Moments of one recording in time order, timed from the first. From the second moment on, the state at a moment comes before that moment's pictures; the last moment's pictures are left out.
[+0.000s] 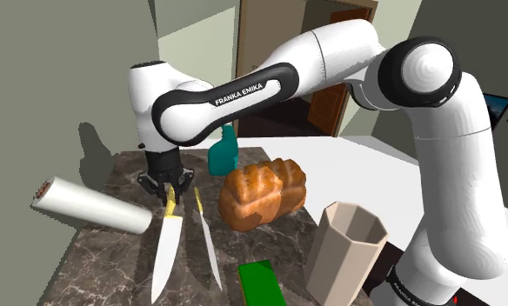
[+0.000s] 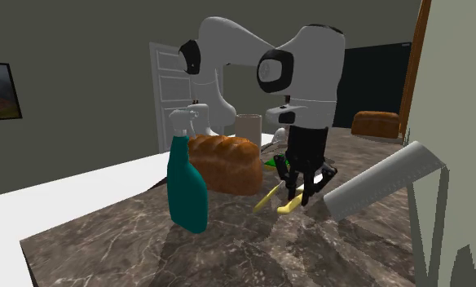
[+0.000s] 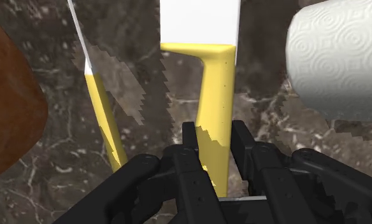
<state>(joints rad) 0.13 0.51 0.64 -1.61 -0.35 1.95 1.35</state>
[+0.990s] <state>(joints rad) 0.13 0.44 0.66 -1.51 -0.30 1.80 1.32</state>
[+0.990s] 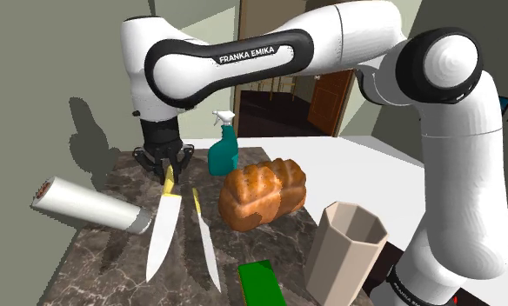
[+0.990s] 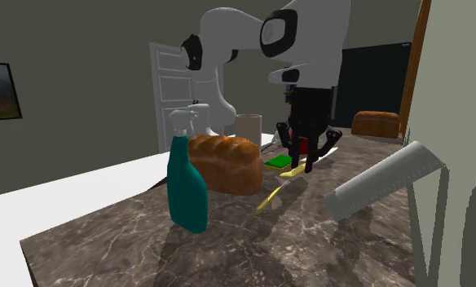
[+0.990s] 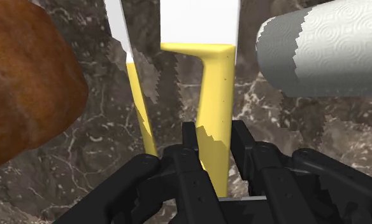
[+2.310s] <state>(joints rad) 0.18 -0.03 0.85 -2.03 0.01 1.95 1.52</state>
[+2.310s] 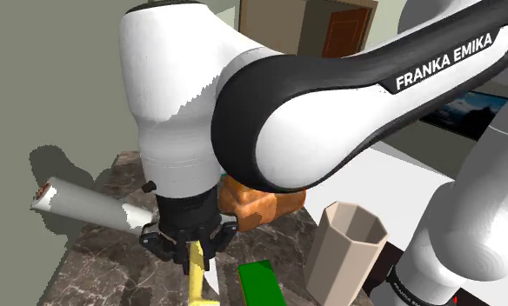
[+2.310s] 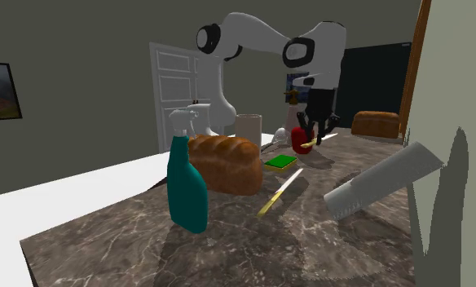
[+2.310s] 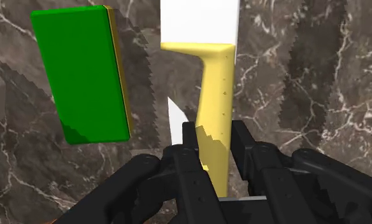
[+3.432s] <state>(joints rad) 0.35 -0.17 1.06 -2.09 0.17 1.95 1.83</state>
